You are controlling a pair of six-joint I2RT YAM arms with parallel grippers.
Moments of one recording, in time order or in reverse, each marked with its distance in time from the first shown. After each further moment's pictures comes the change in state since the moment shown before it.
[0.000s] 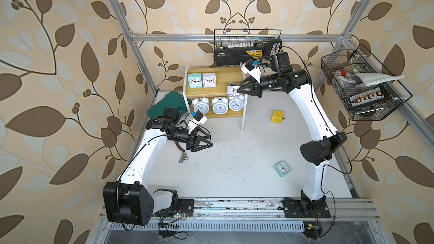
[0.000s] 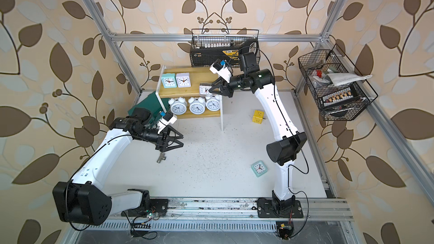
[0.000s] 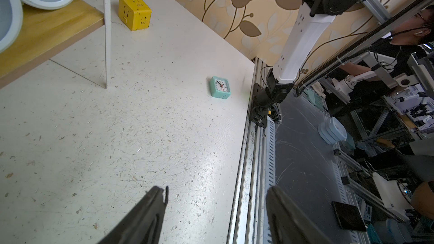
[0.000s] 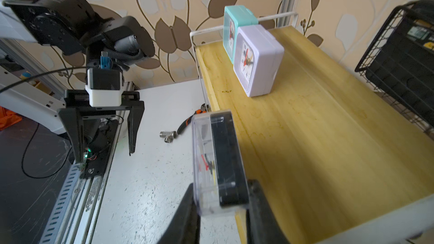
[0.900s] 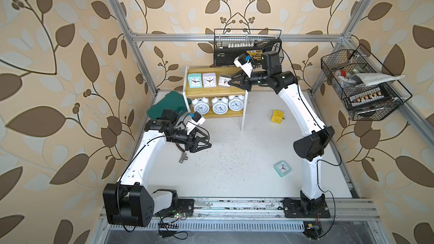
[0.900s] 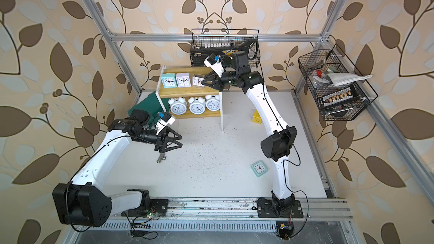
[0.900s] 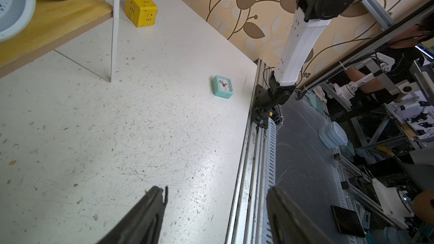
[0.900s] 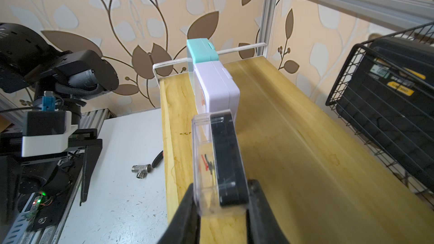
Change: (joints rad) left arm 0.039 -0.009 -0.022 0.000 0.004 -0.005; right arm 0.038 0.102 0.018 0.304 0.058 0.180
